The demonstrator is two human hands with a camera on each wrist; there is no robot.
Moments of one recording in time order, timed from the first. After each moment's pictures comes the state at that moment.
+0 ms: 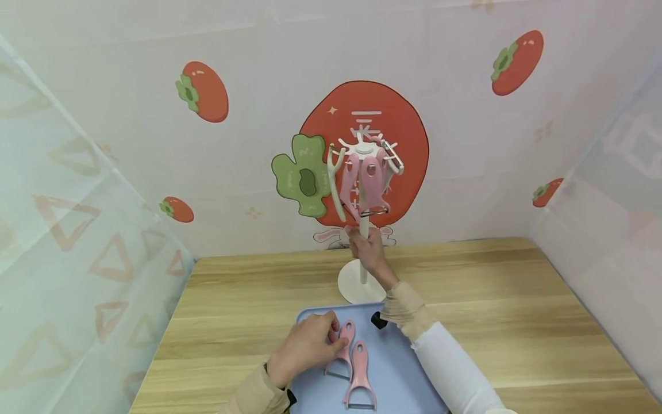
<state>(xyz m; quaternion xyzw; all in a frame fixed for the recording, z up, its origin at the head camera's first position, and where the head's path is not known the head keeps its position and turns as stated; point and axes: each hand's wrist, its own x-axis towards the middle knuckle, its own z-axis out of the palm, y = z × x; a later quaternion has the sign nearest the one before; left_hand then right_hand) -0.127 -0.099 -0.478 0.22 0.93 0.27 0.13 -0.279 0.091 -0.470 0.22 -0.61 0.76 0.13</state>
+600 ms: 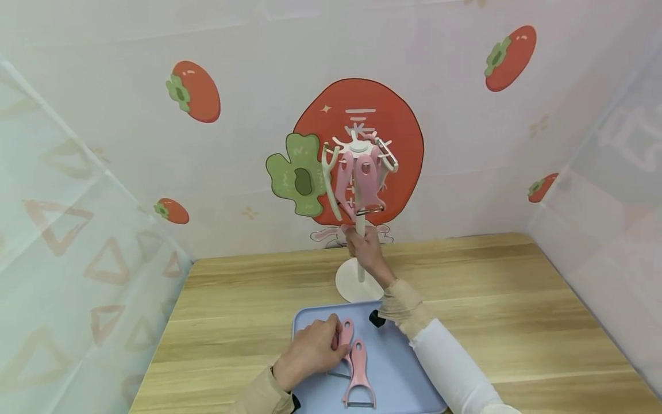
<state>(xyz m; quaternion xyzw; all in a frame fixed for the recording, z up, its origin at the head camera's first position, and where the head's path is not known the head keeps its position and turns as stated) -0.122 -0.088 -0.493 0.22 0.93 0.25 0.14 -0.282 0.093 -0.472 0.22 -0.61 0.75 0.12</state>
